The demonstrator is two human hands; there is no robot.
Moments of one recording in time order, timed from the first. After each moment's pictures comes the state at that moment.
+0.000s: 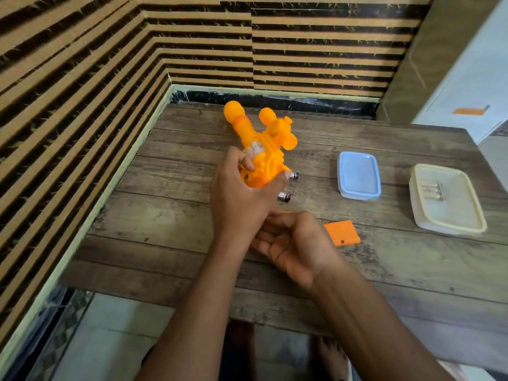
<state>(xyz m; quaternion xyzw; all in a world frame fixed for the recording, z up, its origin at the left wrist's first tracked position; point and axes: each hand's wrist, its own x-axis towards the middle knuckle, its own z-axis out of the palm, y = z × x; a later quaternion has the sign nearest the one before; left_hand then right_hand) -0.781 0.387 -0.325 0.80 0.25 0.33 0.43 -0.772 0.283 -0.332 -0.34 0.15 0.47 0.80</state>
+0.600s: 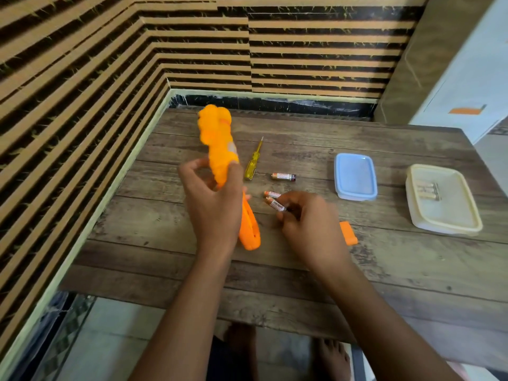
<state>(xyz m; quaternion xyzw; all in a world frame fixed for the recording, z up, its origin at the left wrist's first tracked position) -0.796 0.393 -0.311 0.62 0.35 0.36 0.60 -0.752 0.260 -0.330 -0.89 -0.20 0.07 0.41</state>
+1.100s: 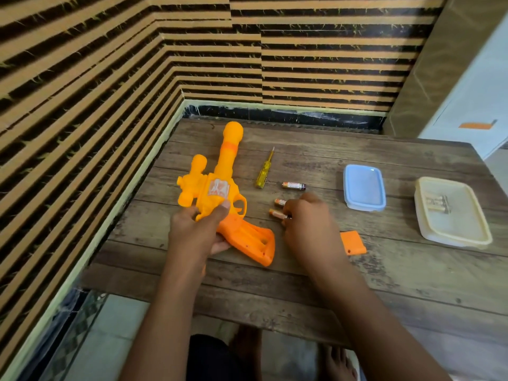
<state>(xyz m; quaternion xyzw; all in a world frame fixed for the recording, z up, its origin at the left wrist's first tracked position) -0.844 0.437 -0.328 0.58 0.44 0.19 0.66 -0.749 0.279 -0.328 -0.94 -0.25 0.05 0.22</state>
